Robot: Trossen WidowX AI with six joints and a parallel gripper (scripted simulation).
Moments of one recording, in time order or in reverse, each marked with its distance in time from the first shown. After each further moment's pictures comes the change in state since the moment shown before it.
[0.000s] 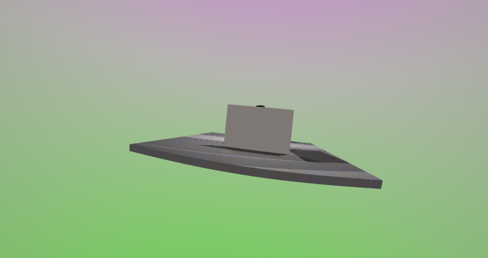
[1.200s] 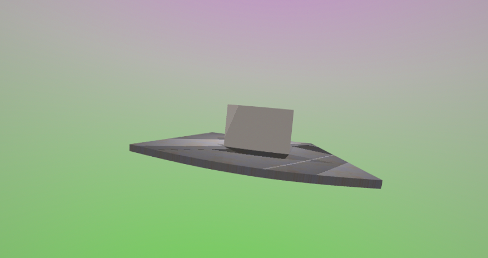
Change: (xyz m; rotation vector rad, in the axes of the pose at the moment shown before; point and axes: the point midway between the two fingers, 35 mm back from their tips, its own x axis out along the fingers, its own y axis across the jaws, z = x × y) arm 0.061 -0.040 -0.009 0.010 0.007 0.015
